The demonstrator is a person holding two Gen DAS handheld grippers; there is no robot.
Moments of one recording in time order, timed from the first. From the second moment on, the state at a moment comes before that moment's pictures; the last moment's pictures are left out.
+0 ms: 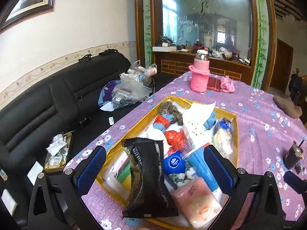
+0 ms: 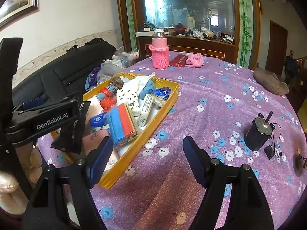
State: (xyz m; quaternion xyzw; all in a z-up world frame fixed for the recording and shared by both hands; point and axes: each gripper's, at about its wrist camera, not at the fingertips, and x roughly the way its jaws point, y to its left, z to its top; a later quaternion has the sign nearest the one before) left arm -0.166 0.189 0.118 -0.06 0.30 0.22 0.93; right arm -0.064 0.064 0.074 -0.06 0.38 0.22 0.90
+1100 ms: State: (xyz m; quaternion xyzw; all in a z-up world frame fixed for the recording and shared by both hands) left arm -0.163 0.177 0.101 -0.06 0.34 0.19 0.92; right arm -0.050 0.053 0.061 -0.08 0.40 0.12 0.90
